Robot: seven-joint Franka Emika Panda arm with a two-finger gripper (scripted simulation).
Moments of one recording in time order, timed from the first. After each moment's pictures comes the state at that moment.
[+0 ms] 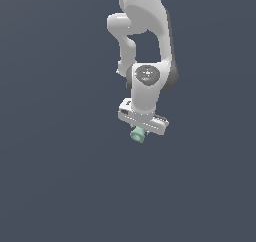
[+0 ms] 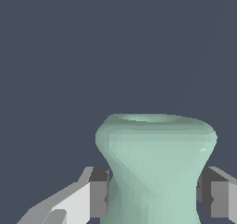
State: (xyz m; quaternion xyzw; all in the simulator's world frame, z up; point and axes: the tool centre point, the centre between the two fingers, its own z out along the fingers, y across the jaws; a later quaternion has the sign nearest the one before) arm -0.005 0.054 0.111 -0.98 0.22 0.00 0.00
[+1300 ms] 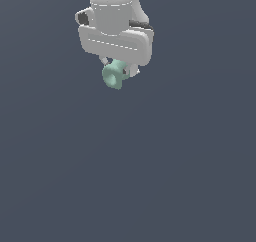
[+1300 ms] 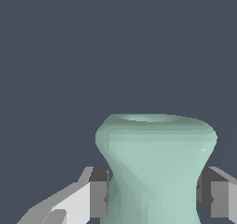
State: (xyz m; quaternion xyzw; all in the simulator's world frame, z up) arm -0.057 -0.036 0.379 -0.98 0.22 0.00 0.00
